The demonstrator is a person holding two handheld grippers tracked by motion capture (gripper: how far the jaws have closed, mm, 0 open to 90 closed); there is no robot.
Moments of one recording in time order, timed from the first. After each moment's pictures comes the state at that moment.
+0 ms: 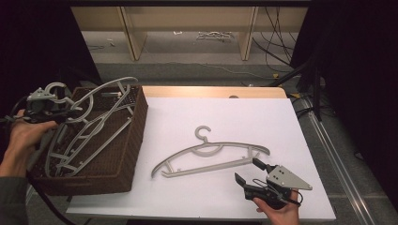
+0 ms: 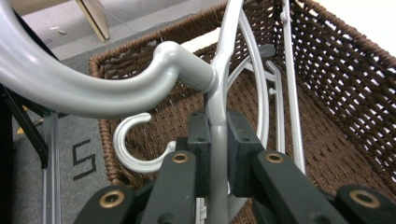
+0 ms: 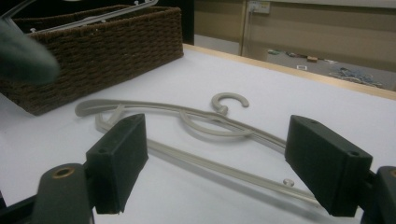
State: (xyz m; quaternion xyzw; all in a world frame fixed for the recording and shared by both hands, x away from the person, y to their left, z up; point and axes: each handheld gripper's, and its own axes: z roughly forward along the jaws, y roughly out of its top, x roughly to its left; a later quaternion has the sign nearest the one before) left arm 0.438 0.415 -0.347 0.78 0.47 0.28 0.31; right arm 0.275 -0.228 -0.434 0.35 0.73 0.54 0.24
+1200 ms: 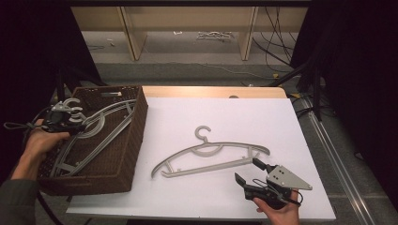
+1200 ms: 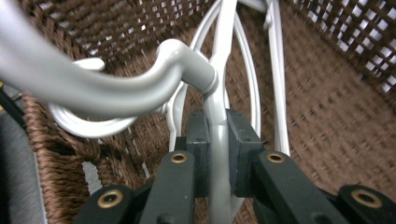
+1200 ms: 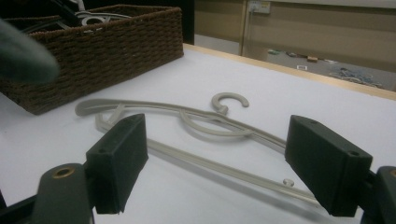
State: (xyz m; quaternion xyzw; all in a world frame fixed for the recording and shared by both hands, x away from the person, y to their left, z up) left arm 0.449 0.399 -0.399 0.82 0.46 0.24 0.26; right arm 0.275 -0.228 -0.434 0.35 0.73 0.54 0.24
